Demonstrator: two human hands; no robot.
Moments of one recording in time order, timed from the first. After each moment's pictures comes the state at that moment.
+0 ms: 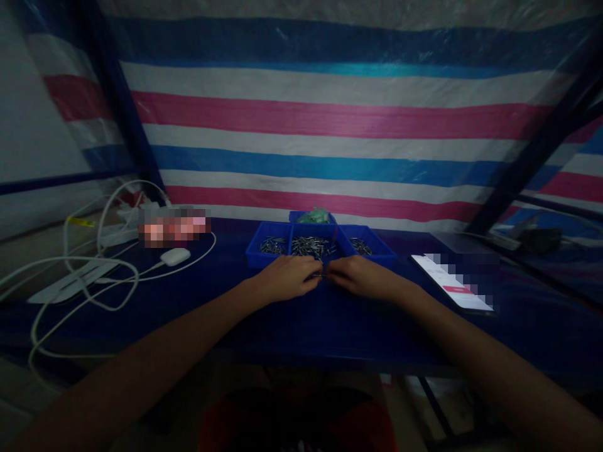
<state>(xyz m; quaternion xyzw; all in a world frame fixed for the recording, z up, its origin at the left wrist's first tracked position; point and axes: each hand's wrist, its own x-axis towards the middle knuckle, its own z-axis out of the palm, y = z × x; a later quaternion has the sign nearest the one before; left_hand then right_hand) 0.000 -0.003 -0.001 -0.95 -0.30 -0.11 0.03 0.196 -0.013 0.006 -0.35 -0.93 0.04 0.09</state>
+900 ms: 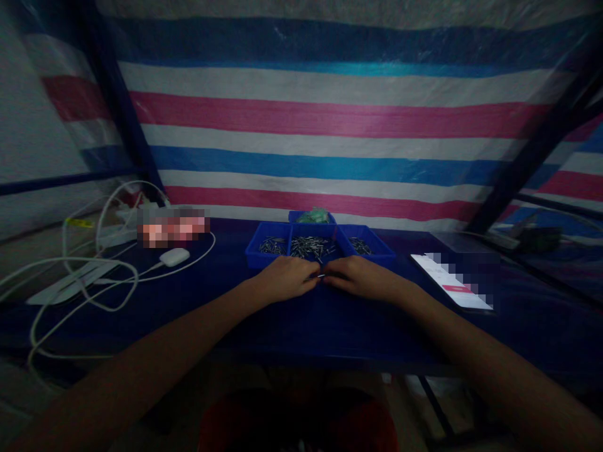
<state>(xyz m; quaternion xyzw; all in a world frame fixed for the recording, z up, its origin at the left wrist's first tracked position) 0.001 -0.003 -0.002 -0.94 -0.32 -0.09 0.04 0.196 -0.014 0.008 -0.33 -0.94 0.06 0.10</state>
